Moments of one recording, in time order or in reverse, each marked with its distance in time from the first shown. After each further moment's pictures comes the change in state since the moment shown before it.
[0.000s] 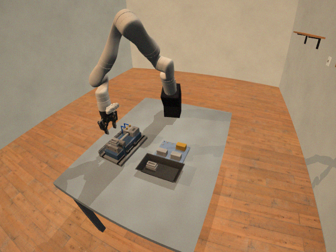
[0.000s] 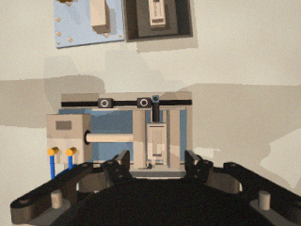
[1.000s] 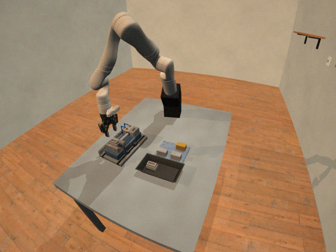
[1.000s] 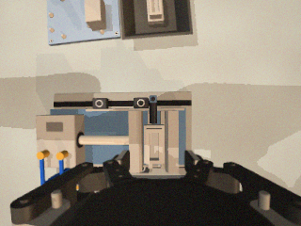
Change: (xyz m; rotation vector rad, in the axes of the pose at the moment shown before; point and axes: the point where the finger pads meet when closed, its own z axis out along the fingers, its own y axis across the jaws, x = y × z) arm 0.001 0.003 0.016 -0.013 0.002 -0.004
